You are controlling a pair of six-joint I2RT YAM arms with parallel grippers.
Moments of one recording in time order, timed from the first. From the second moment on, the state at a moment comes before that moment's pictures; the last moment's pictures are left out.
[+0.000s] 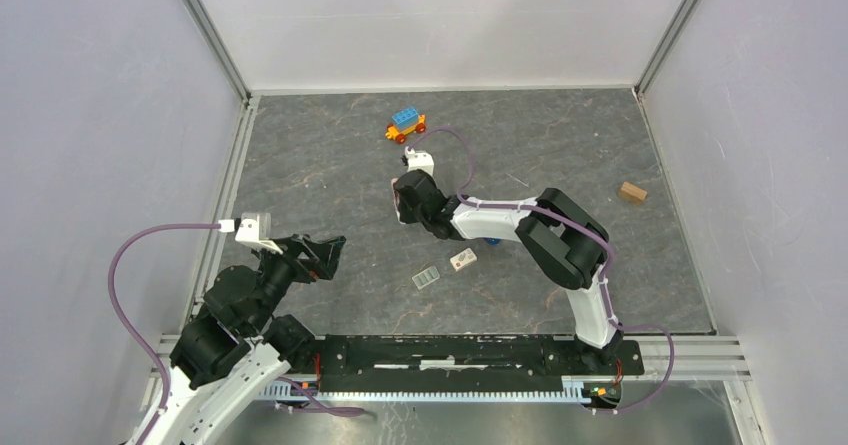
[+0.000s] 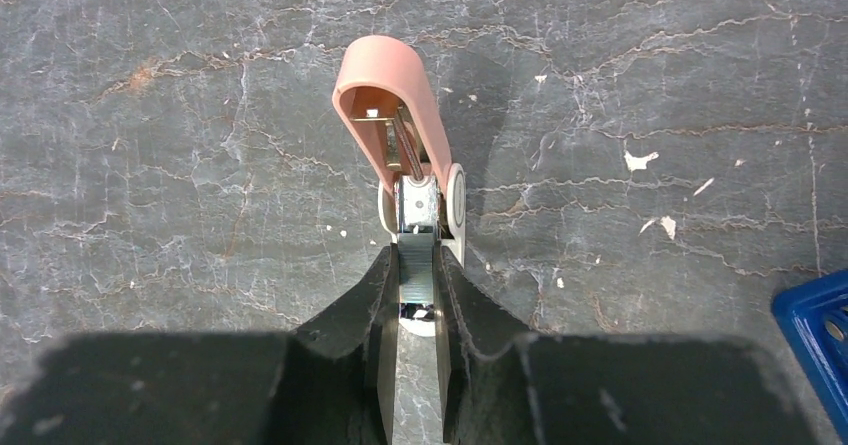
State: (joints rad) left arm -0.67 0.14 0.65 -0.66 -0.32 -0.51; right arm 0.91 2.05 1.29 0.10 0.33 0.59
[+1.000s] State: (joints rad) left arm -0.67 0.14 0.65 -0.66 -0.32 -0.51; right arm 0.94 2.06 1.33 0.03 0.39 0.52
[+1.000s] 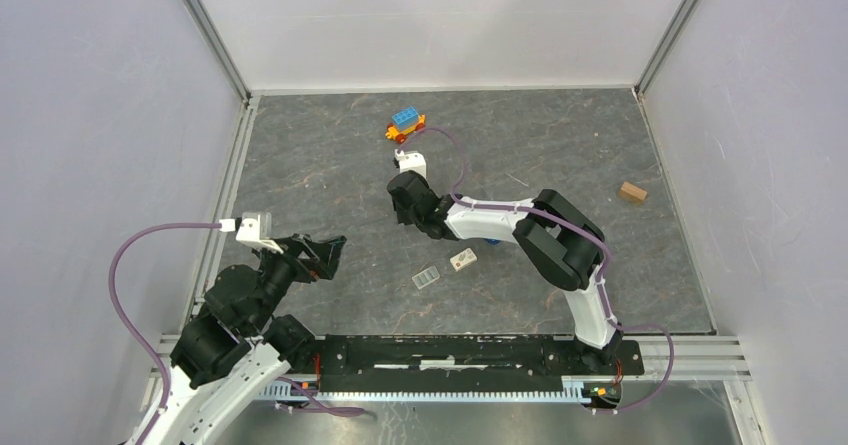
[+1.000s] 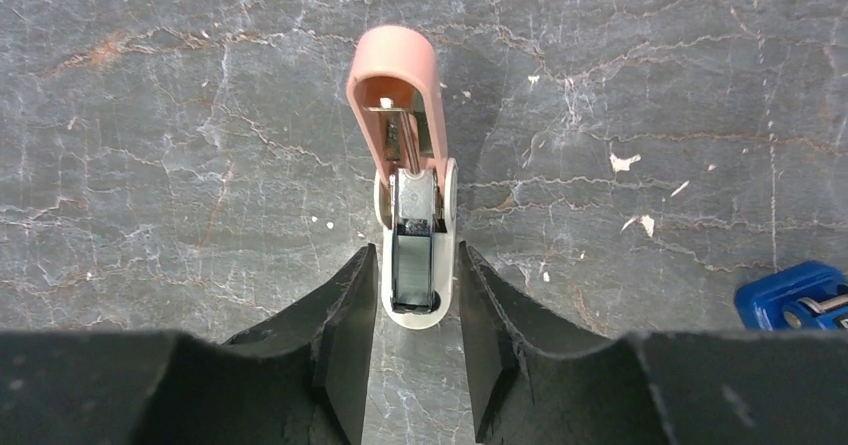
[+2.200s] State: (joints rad) left arm -0.67 0.14 0.65 -0.68 -0.34 -0.51; right arm 0.94 2.10 1.41 -0.07 0.38 0.42
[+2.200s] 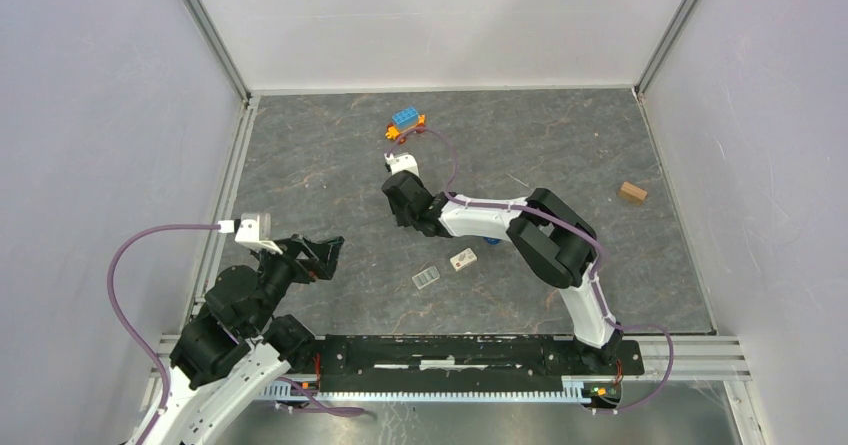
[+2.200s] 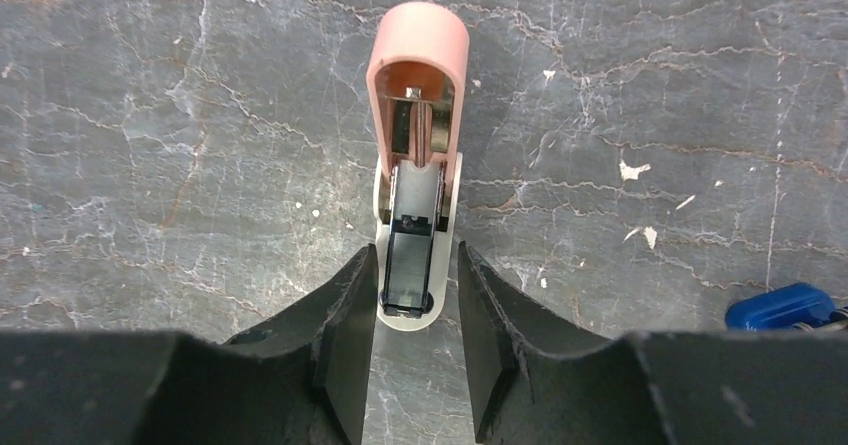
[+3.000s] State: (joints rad) left arm -0.65 0.44 0.57 -0.58 -0.16 -0.61; right arm 0.96 1.90 1.06 0.14 0.31 0.25
